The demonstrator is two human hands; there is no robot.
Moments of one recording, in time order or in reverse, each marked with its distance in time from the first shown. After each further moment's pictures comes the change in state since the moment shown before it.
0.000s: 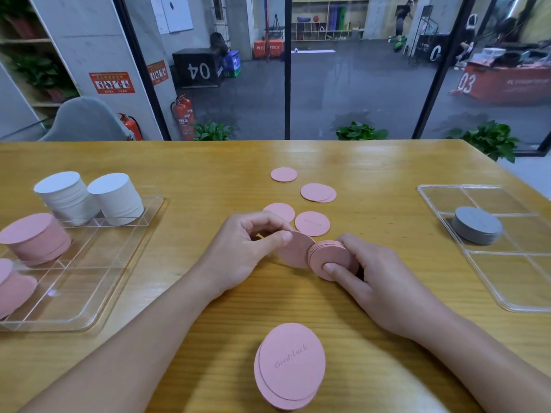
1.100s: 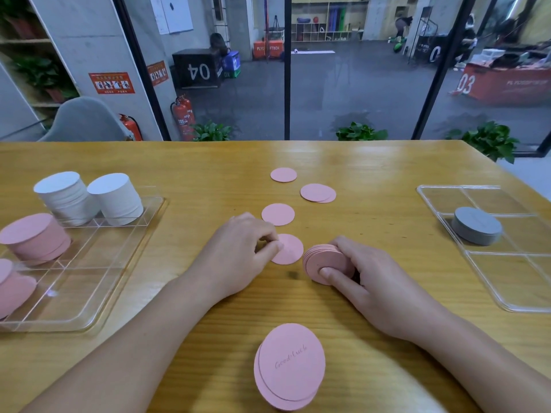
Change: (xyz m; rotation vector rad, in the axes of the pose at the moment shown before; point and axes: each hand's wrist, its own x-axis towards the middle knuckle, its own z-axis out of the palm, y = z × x) left_hand -0.002 -0.003 -0.007 0.745 -0.024 0.131; right_hand 0.000 -0.003 0.002 0.007 -0.050 -0.035
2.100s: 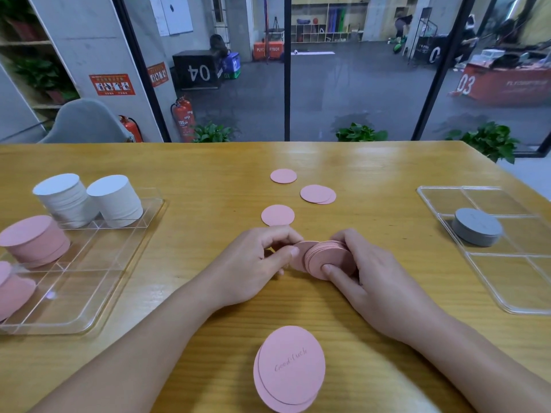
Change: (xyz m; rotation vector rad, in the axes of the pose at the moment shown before) left_hand -0.003 0.020 0.005 -0.547 -0.166 0.010; right_hand 0.000 -0.001 0.003 -0.026 0.073 0.060
